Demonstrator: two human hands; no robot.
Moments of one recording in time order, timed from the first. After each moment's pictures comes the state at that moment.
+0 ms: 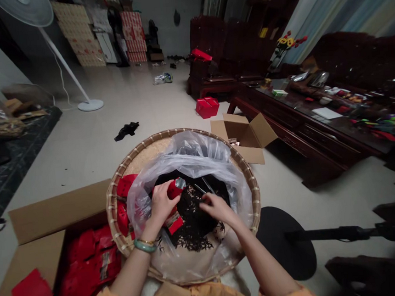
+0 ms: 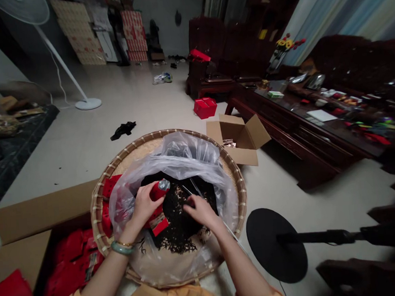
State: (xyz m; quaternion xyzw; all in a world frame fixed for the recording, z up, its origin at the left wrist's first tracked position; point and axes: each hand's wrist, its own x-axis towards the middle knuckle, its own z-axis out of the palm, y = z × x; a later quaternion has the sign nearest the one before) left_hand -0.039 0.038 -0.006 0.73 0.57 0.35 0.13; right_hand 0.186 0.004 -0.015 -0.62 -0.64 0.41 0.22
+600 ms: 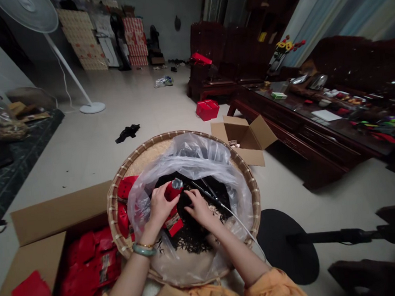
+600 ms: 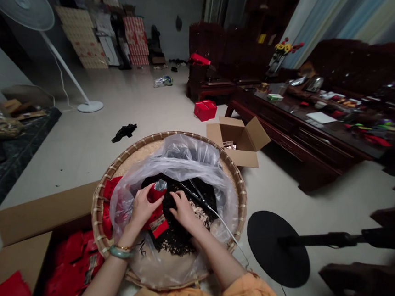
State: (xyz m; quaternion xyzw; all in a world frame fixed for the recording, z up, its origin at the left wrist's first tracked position) left_hand -0.043 0.034 -0.003 0.70 0.60 0.38 0.14; right_hand 0.133 0.019 -0.046 -0.54 -0.76 0.26 0.24
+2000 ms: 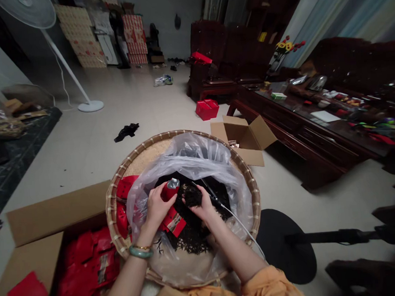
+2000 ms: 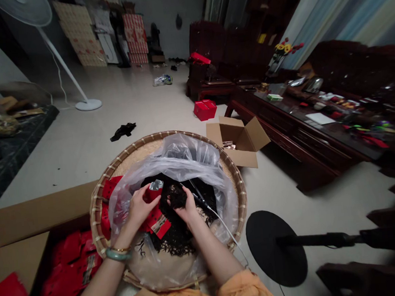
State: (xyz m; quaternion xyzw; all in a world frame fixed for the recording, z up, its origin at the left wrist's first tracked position) left_hand -0.052 0.036 -0.013 0.68 0.61 0.39 0.13; right_hand 0.120 0.043 -0.035 -0.38 -0.02 0.77 0.51
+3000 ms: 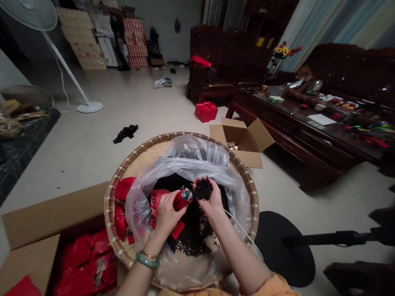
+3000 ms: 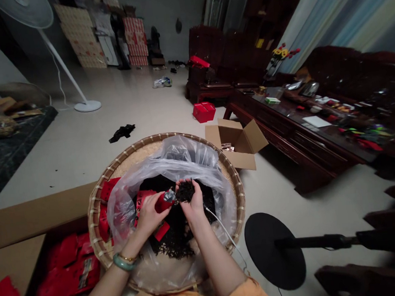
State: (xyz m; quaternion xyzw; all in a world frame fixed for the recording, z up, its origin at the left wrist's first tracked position) left_hand -0.020 0.015 -0.016 0.73 0.55 0.38 0.15; right_hand 0.134 0.042 0.031 -0.28 0.01 0.70 0.65
